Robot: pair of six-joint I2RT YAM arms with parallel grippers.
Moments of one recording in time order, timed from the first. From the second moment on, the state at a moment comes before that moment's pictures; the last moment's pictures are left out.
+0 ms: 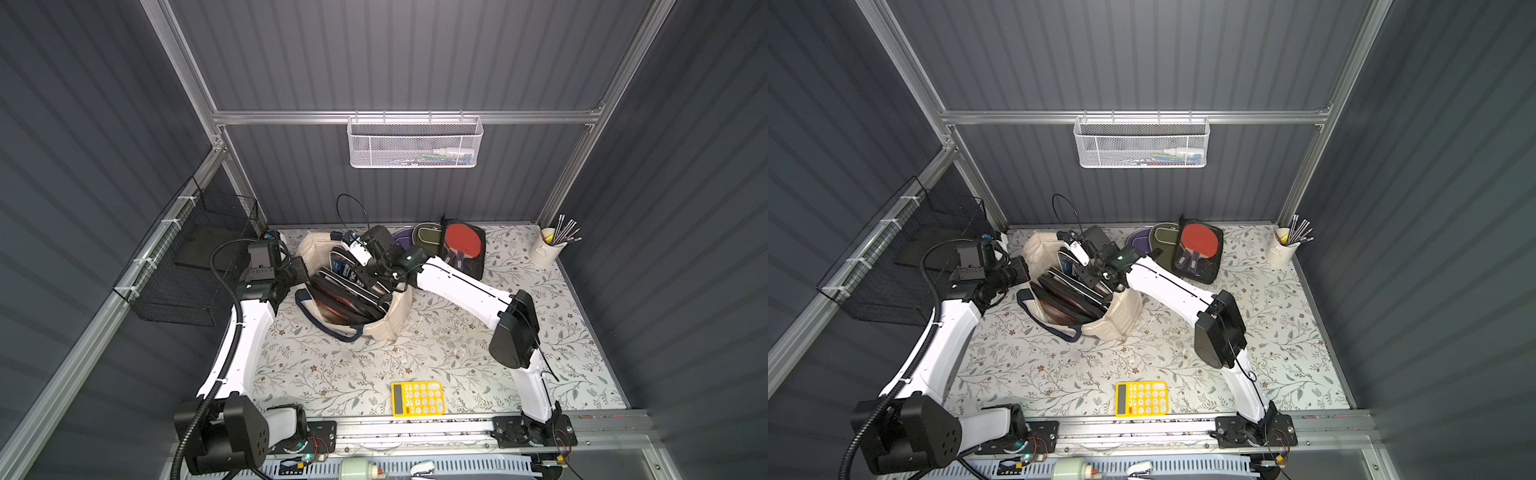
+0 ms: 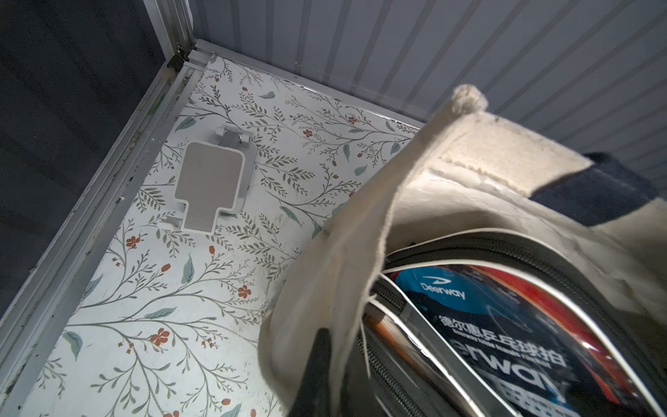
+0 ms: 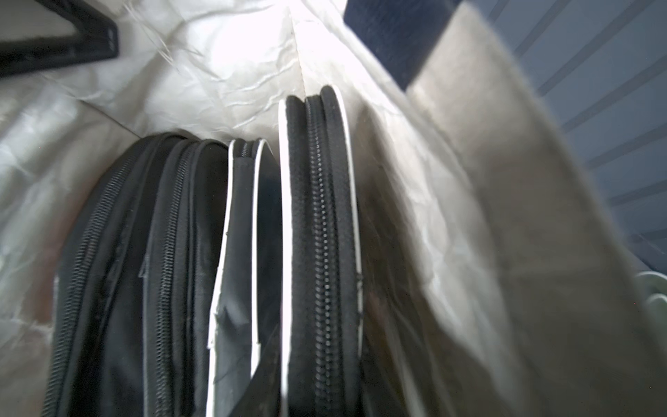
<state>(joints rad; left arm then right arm) 0.03 1.25 1.10 -0.51 0.12 -0.25 0.90 2.13 2.08 -0.65 0.02 -0.06</state>
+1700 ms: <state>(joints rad) 0.03 1.25 1.10 -0.51 0.13 -0.25 0.07 1.44 1.28 -0.03 -0.48 0.94</state>
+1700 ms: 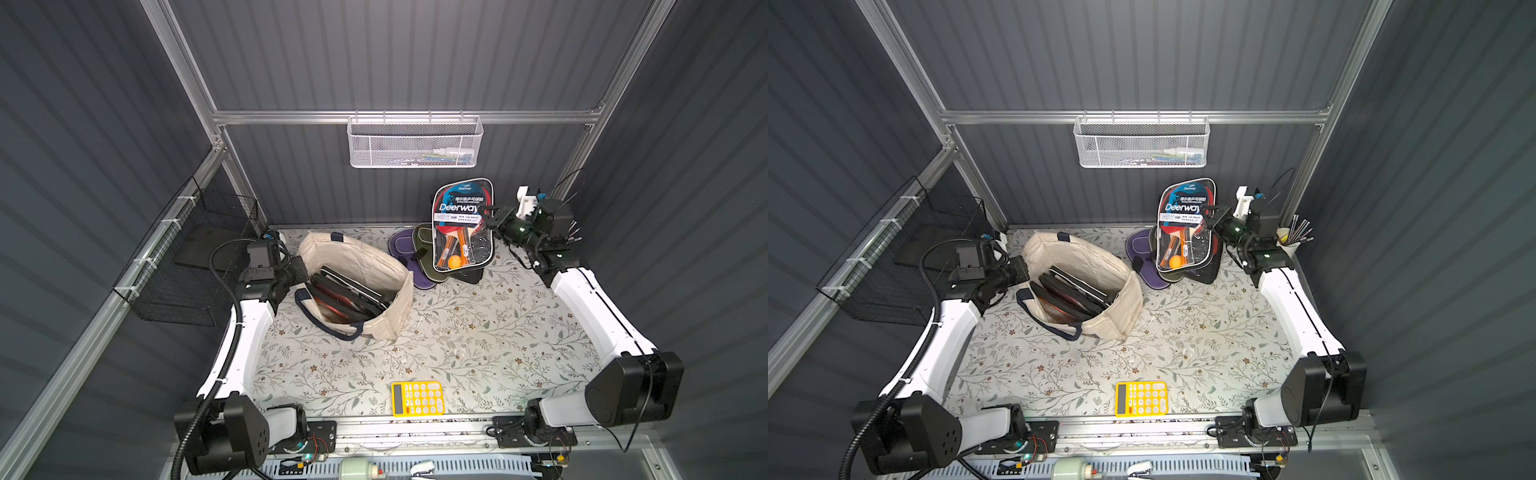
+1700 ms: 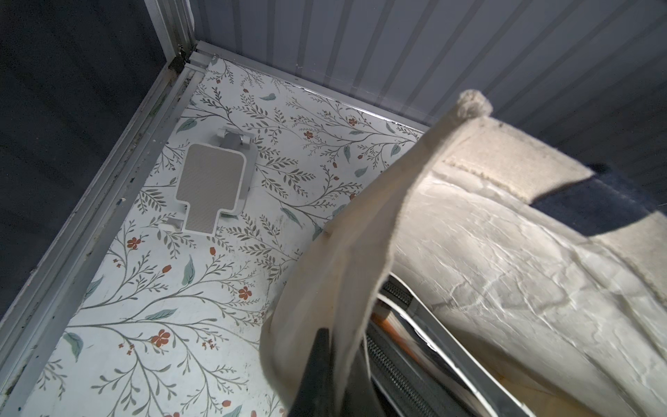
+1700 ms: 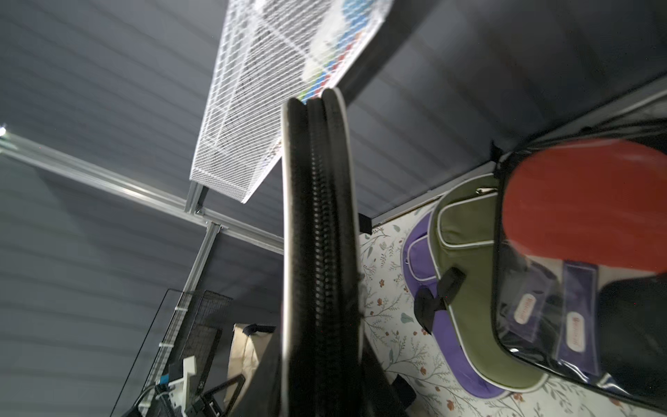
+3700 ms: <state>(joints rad) 0.03 1.25 1.10 -0.51 0.13 -0.25 -0.25 2.17 1.41 0.34 -0.68 1.01</state>
